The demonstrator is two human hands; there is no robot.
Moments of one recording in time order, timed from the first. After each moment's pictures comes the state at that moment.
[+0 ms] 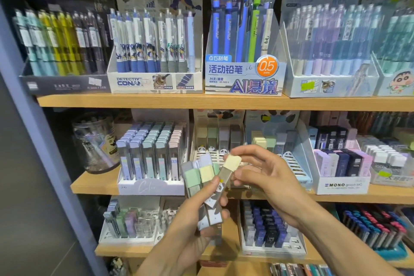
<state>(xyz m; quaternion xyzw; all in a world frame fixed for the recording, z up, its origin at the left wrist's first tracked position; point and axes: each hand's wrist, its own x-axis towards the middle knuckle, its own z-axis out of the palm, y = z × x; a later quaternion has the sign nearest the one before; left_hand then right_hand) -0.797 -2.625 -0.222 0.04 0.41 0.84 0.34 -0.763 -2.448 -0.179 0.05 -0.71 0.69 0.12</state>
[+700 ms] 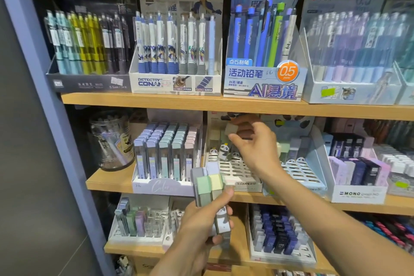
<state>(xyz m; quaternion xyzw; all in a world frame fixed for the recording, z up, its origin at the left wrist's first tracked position) -0.805 -2.630 -0.237 -0.04 0.55 0.80 0.23 -0.860 -2.470 -0.163 -0.06 -0.83 0.44 0.34</state>
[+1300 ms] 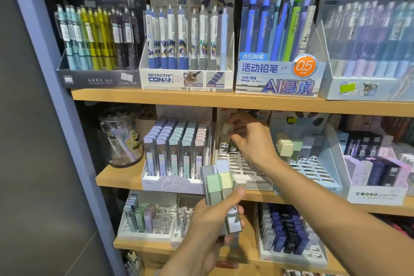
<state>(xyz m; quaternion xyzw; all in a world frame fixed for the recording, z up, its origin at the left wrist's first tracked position) -0.806 -2.635 -0.238 -0.02 0.55 0.80 0.23 -0.889 -2.476 -0.164 0.01 -0.90 0.32 0.30</state>
